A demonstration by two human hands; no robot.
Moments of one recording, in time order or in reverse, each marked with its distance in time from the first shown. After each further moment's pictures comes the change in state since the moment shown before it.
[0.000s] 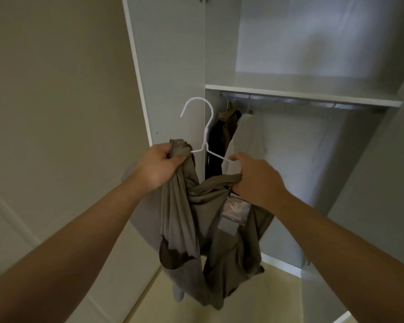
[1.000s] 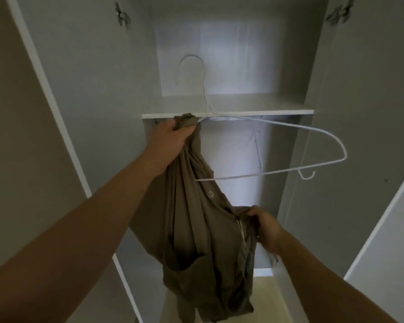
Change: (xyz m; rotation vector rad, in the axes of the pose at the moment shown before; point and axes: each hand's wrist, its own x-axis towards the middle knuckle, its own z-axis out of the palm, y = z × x) left_hand 0.185 0.054 0.054 -0.498 -0.296 0.210; right_hand 0.022 0.085 0.084 1.119 0.309 1.014
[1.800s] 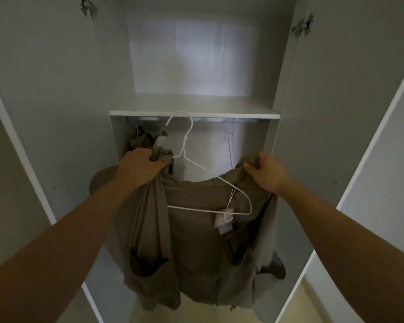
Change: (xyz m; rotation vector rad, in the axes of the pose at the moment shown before) left_hand -0.001 -0.064 0.026 0.685 -0.069 0.026; right_hand 0.001 -0.135 -0.090 -0.971 0.317 -0.632
